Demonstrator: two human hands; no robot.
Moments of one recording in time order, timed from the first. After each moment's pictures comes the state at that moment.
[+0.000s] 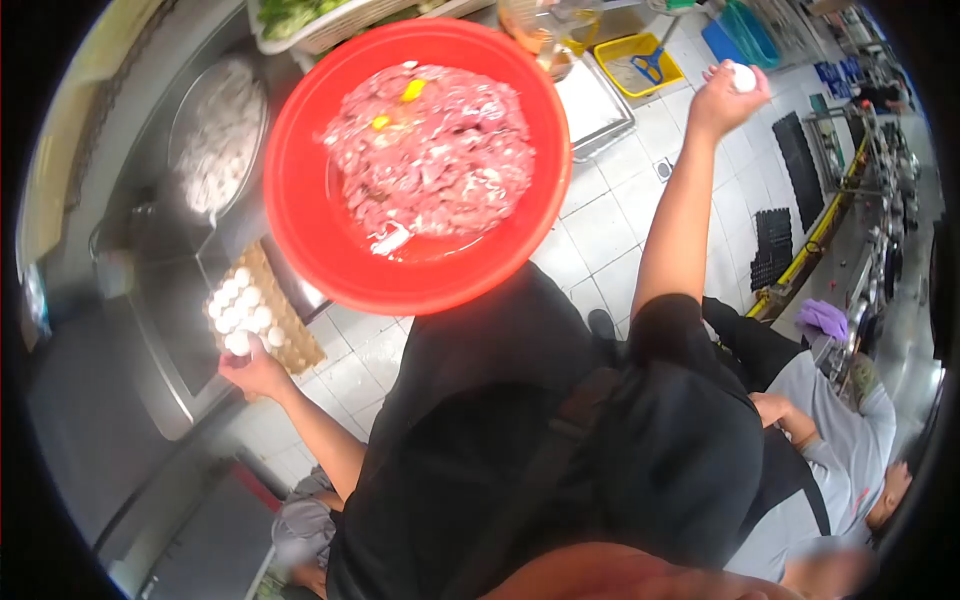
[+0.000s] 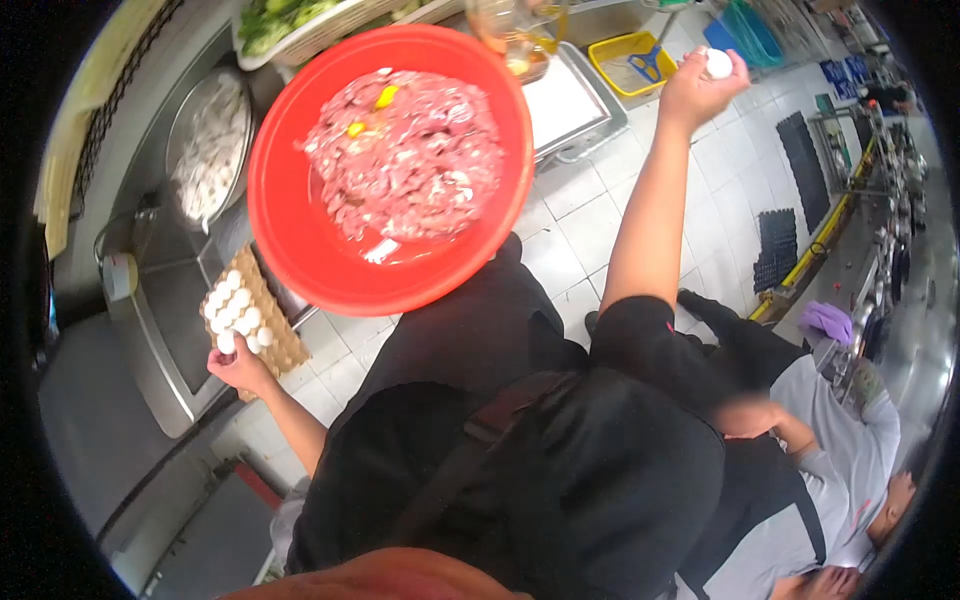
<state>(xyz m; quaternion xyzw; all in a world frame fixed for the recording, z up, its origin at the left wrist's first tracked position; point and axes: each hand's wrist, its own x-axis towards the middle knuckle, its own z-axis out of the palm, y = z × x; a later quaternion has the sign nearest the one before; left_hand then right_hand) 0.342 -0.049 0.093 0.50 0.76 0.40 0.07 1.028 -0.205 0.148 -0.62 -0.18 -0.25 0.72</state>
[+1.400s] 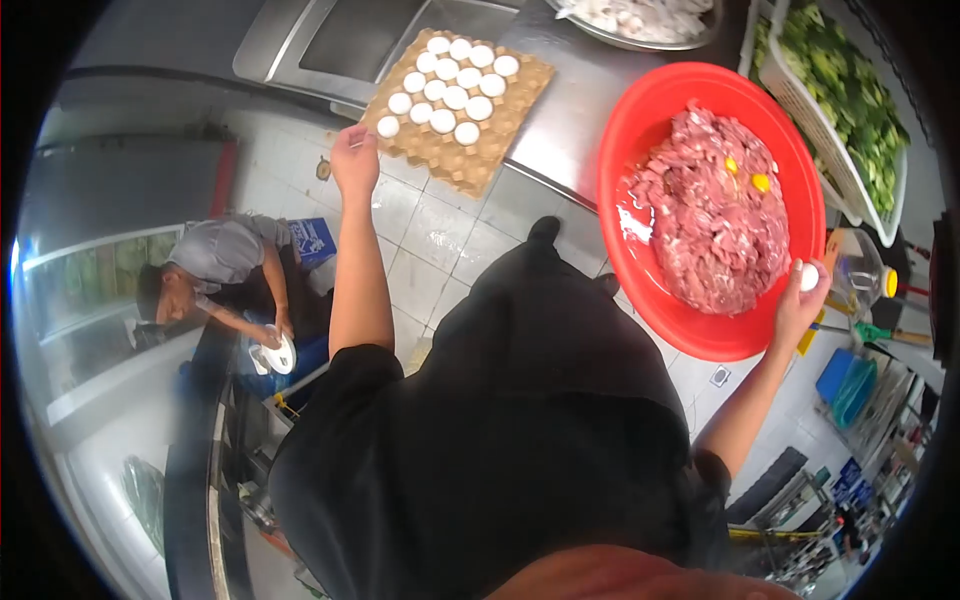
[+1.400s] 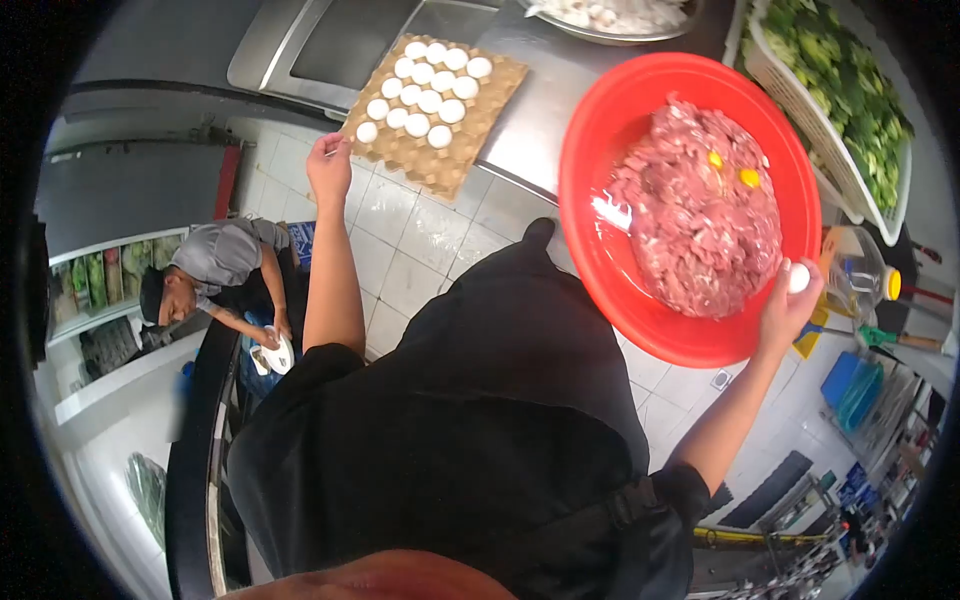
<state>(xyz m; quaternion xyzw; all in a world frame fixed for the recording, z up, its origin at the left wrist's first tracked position) 0.177 -0.090 0.058 0.40 0.81 0.42 0.11 0.868 -0.101 0.098 -0.68 -0.53 0.18 0.48</state>
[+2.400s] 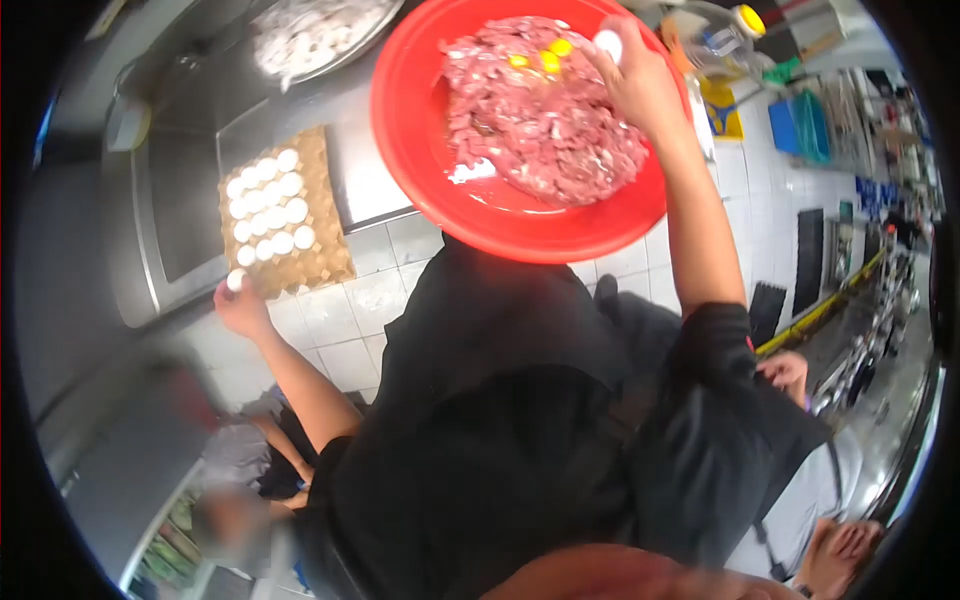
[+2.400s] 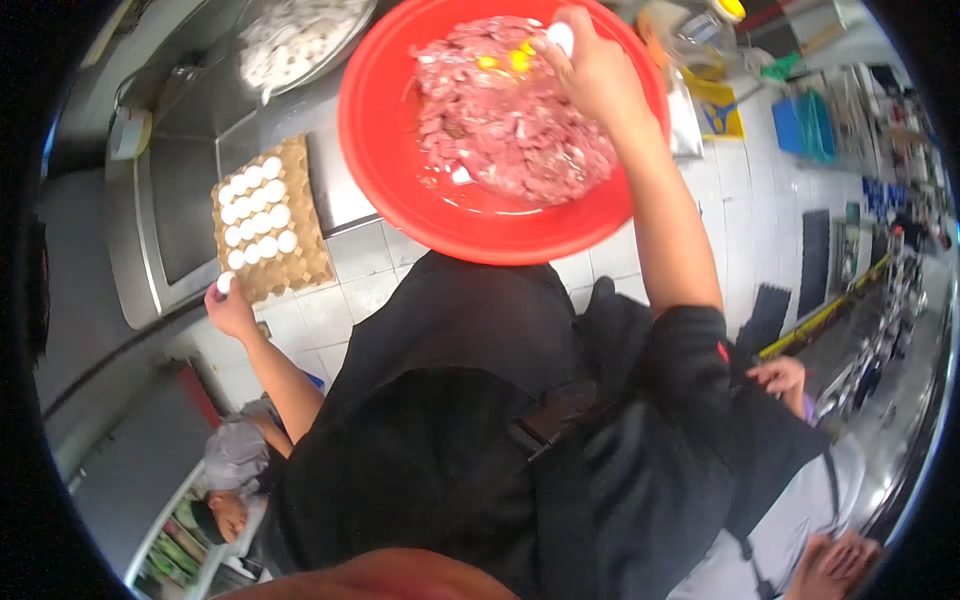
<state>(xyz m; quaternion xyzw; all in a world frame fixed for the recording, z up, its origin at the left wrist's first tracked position) 0.167 -0.056 0.044 0.51 0.82 0.26 -0.03 0.786 -0.056 0.177 -0.75 -0.57 0.13 0.30</state>
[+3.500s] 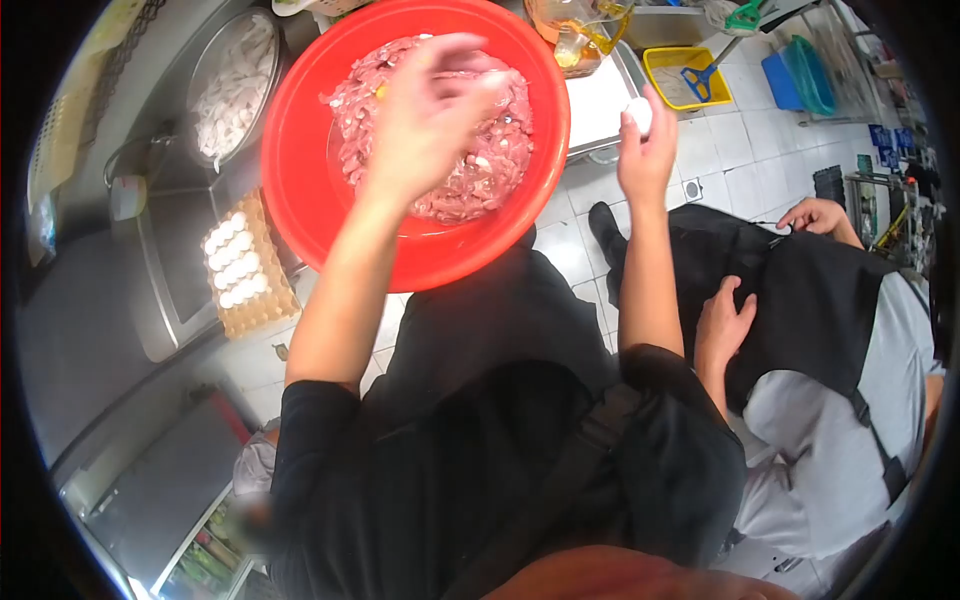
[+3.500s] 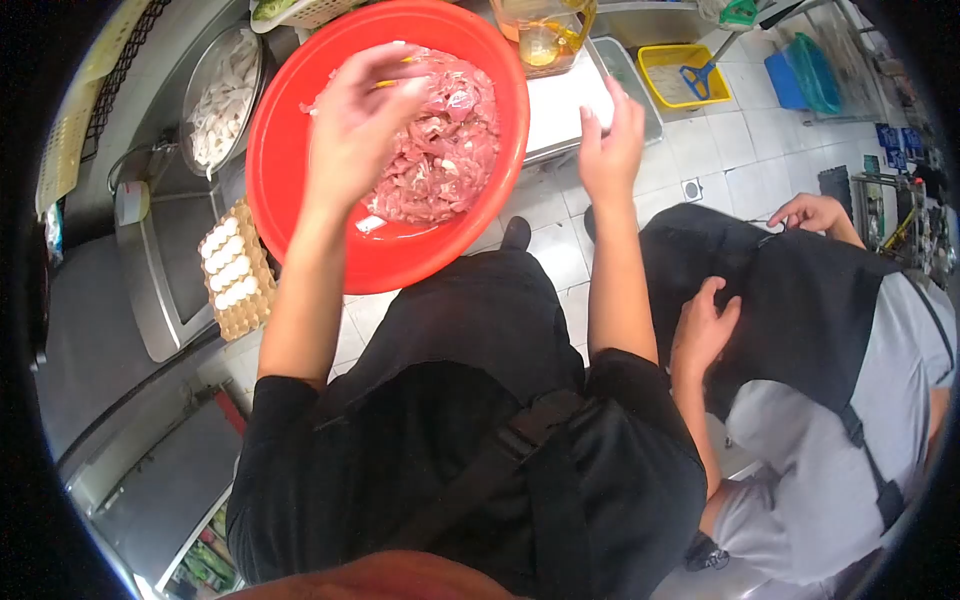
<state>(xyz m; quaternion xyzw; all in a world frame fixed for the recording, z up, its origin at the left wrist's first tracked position) 0.730 -0.076 0.213 0.68 0.29 0.32 0.59 0.942 -0.219 0.085 -0.76 -0.38 0.04 0.53</state>
